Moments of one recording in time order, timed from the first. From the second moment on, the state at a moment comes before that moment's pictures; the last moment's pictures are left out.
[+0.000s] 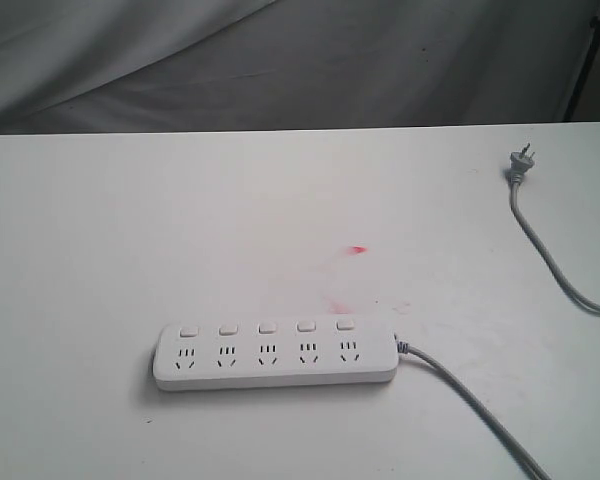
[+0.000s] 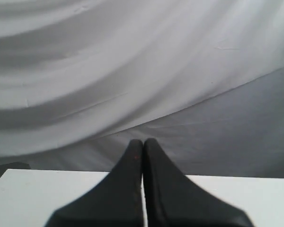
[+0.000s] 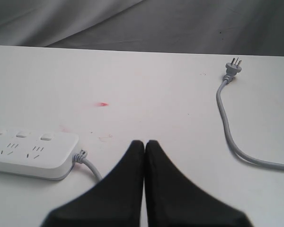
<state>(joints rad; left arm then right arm) 0.12 1.00 -1.09 -0.02 0.36 0.06 -0.05 0.01 0.00 0.07 0.34 -0.02</state>
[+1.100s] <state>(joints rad) 0.12 1.00 -0.85 -0.87 0.75 1.35 -0.05 0.01 0.00 0.07 0.34 -0.02</state>
